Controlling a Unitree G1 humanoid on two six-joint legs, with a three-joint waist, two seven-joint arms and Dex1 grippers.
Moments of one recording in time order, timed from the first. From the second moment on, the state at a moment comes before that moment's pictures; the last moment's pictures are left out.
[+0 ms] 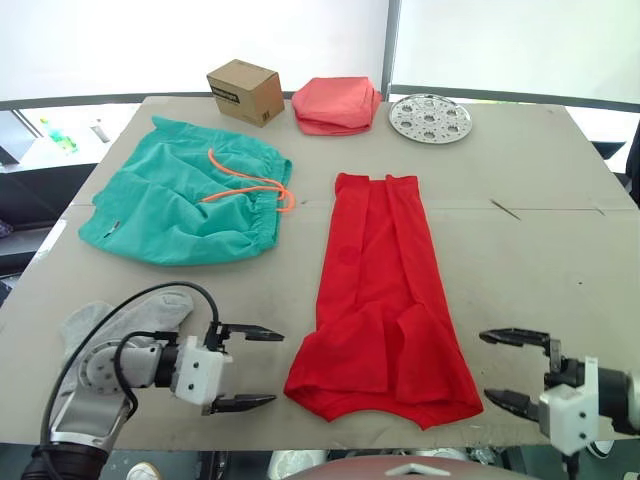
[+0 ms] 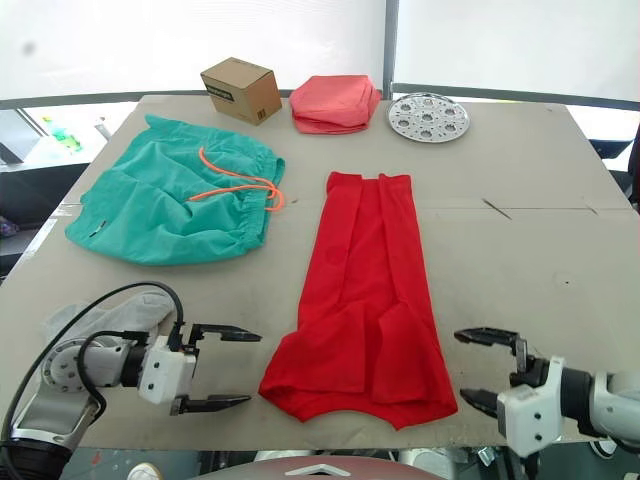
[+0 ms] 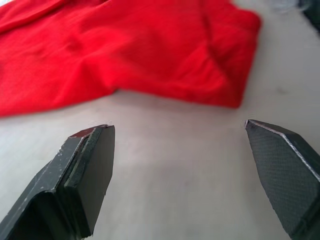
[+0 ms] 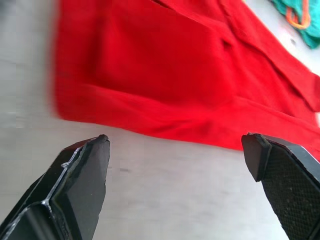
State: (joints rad) left arm 0.16 0.83 0.02 0.03 -0.26 -0.63 -1.41; right arm 0.54 -0.90 -0.22 -0.33 -0.04 -0.74 0.94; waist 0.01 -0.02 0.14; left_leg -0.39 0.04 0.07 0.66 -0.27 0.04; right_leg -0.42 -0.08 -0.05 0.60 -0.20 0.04
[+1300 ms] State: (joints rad) left arm 0.19 0.87 -0.09 -0.03 -0.24 -0.61 -1.26; right arm 0.61 -0.87 -0.07 -0.40 -0.12 -0.55 0.82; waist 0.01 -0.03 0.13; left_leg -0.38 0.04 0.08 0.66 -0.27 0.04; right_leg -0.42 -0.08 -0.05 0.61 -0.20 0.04
